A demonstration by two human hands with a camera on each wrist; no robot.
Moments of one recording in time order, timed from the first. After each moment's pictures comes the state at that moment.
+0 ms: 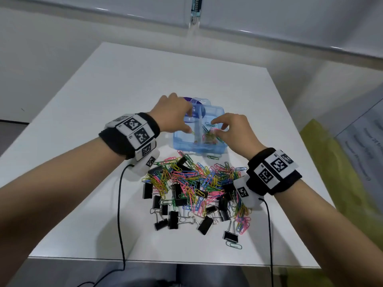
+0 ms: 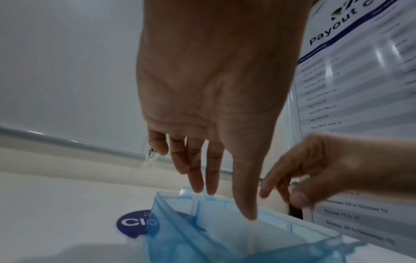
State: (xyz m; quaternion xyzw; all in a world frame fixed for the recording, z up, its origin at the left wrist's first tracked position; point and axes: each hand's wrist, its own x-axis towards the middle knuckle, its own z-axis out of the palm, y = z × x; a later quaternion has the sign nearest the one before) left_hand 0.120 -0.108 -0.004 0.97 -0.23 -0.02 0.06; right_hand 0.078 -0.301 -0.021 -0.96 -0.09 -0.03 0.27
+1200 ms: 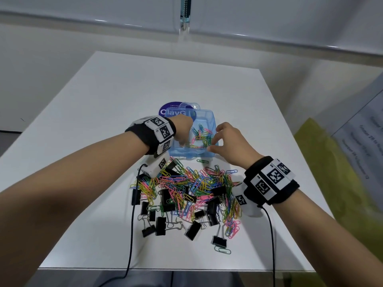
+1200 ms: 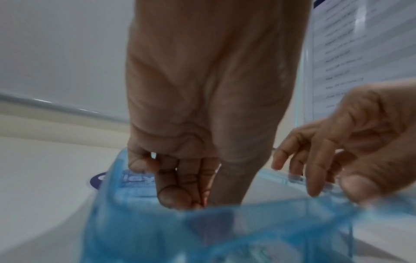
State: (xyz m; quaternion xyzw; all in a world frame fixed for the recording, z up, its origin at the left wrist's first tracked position) left_hand 0.131 -0.165 -0.015 0.96 -0.19 -0.22 0.00; right_hand 0.063 -0.324 -0.026 -0.97 -0.08 0.04 0.24
